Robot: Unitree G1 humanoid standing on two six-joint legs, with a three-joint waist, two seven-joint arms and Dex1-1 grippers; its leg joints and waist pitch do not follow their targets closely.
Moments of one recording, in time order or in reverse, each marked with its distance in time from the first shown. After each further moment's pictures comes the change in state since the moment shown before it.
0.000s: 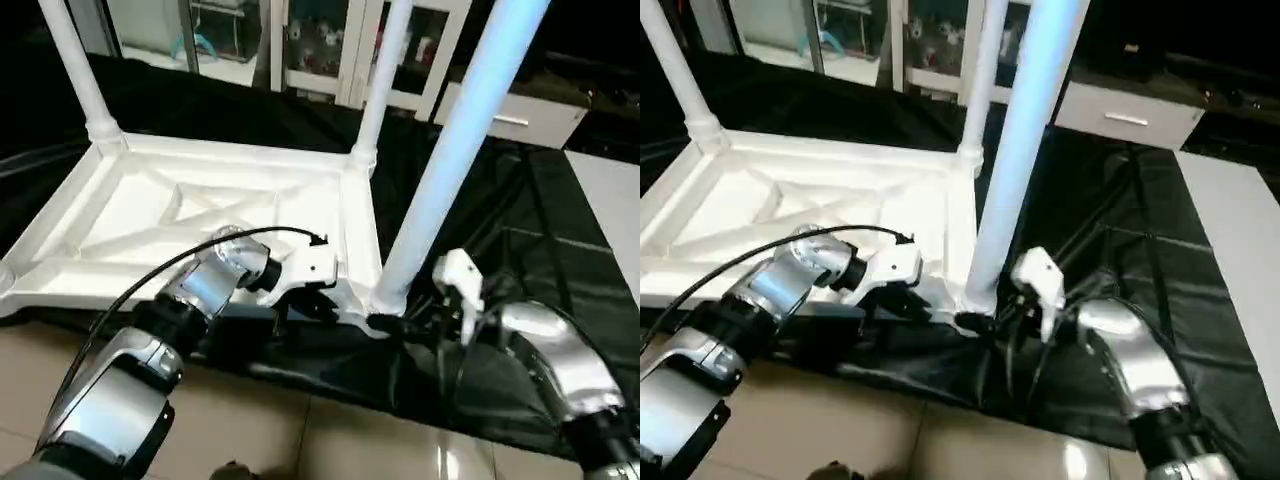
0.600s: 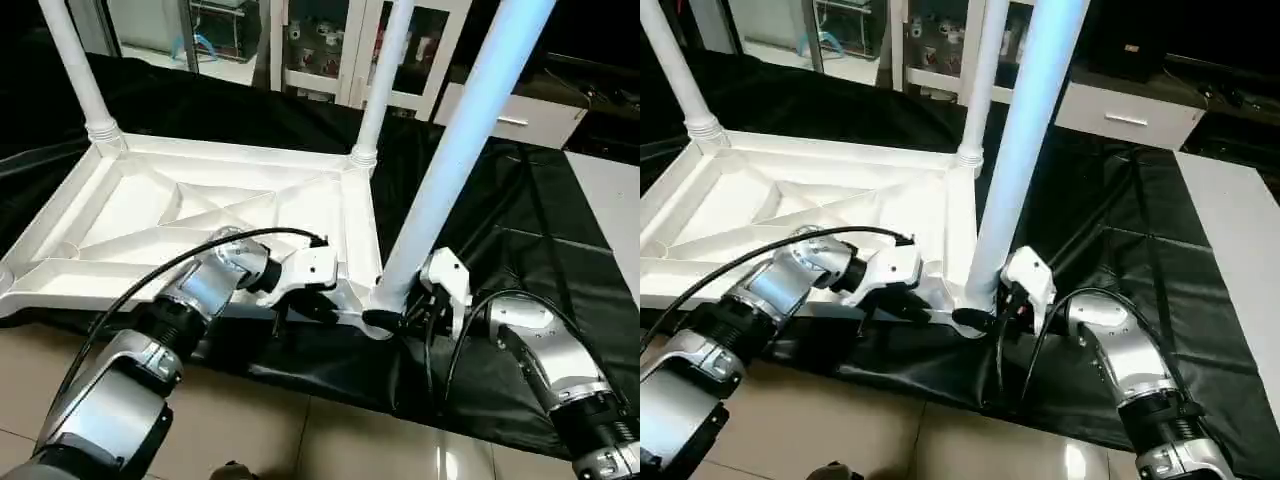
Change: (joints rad) left arm 0.009 0.014 0.002 -0.017 0.003 0.000 -0.004; right arm -0.048 0.012 0.024 0.076 -0.055 -0.039 0.012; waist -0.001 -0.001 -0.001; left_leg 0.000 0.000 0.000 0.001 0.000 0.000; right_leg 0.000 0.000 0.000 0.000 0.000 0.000
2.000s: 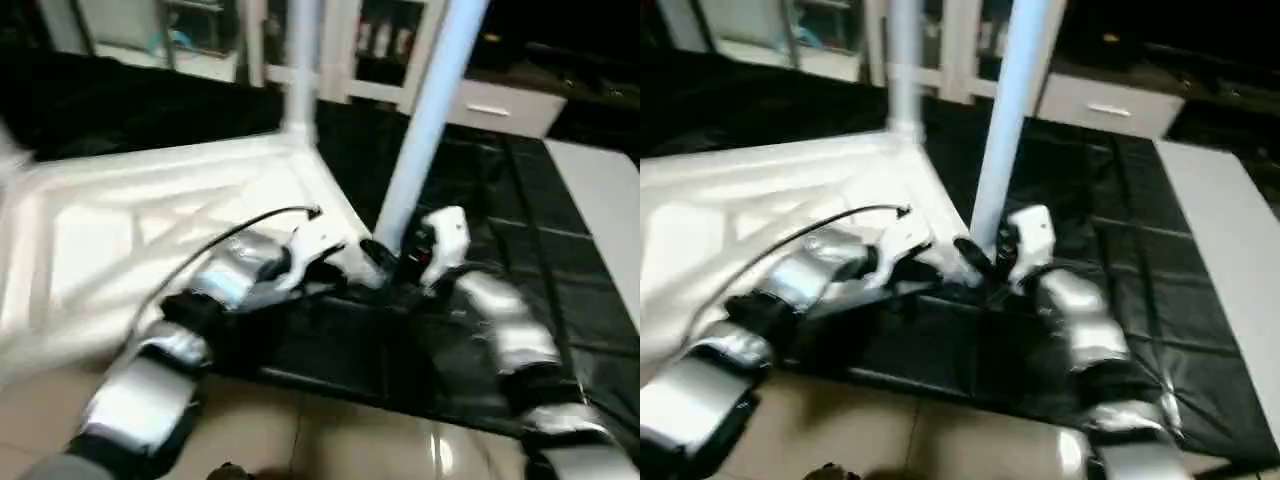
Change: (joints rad) left arm -0.015 -0.058 0.079 0.069 -0.040 0.104 0.152; right arm -0.107 0.133 -0.129 0.189 0.052 -0.033 -0.201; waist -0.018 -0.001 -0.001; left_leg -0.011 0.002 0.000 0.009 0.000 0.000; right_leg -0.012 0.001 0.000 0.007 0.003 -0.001
